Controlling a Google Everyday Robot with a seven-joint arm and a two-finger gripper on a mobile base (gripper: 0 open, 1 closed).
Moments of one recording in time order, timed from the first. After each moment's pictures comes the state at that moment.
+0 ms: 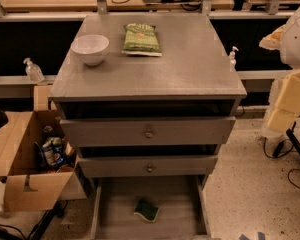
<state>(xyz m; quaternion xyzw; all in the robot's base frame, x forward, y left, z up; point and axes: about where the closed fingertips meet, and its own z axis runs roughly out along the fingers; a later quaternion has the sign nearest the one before) 0.438 -0.215 0.983 -0.60 0.78 -0.04 0.17</state>
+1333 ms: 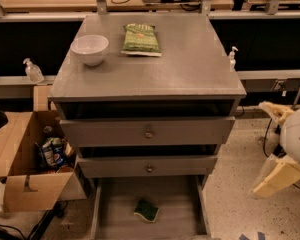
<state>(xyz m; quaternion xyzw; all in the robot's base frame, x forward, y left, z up) 0.401 -0.227 0.863 -0.56 0.77 0.02 0.30</state>
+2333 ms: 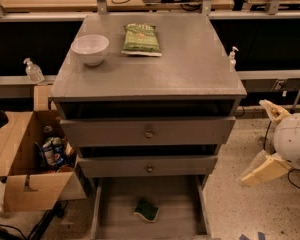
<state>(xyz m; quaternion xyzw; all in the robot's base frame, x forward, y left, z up) 0.433 -0.236 0.840 -0.52 0.77 0.00 0.37</state>
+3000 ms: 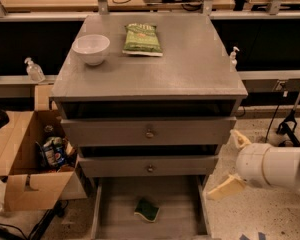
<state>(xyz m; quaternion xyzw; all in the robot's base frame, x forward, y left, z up) 0.450 -0.195 0.728 -0.48 0.79 0.07 0.38</state>
